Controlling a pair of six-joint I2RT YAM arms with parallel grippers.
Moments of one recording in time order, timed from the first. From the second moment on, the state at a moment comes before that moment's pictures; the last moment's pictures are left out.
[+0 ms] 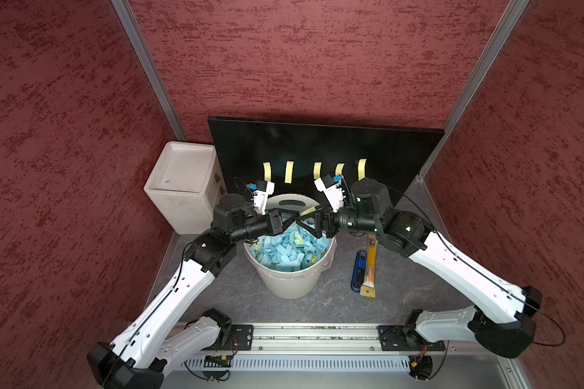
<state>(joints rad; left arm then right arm) -0.48 0.98 1.01 -0.29 0.57 -0.75 0.84 1.31 1.47 -0.54 -0.32 0.41</state>
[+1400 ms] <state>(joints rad) -0.30 0.98 0.92 -0.10 0.78 -0.99 0.69 1.12 1.38 -0.64 -0.11 0.31</state>
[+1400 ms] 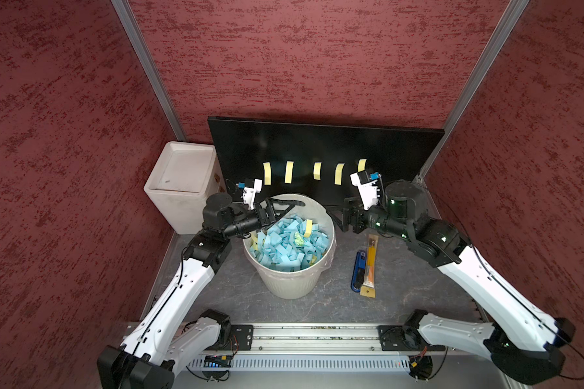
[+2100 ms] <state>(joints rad) -0.29 0.95 0.97 -0.43 0.51 -0.80 0.45 1.13 1.34 -0.59 -0.15 0.44</state>
